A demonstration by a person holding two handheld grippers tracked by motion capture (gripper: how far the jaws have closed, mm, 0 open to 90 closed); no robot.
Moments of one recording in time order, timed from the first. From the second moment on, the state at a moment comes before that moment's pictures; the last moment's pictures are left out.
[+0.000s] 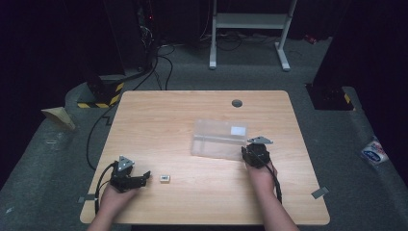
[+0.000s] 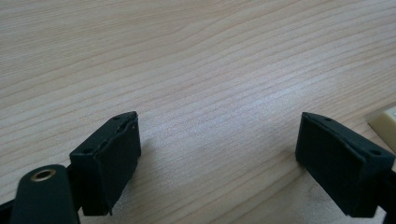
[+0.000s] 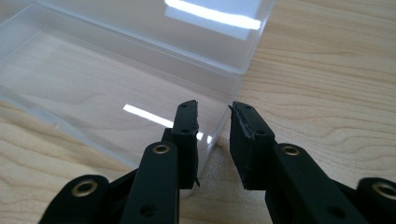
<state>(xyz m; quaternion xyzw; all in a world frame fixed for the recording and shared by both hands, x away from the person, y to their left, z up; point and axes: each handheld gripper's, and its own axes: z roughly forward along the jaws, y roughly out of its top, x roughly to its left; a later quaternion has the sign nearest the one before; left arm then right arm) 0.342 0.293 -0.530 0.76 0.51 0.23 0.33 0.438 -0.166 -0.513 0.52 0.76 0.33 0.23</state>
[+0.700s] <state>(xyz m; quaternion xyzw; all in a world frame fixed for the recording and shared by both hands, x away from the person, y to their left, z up) 0.341 0.293 -0.529 0.76 0.51 0.23 0.33 0.439 -0.144 -0.518 0.50 0.77 0.32 0.23</state>
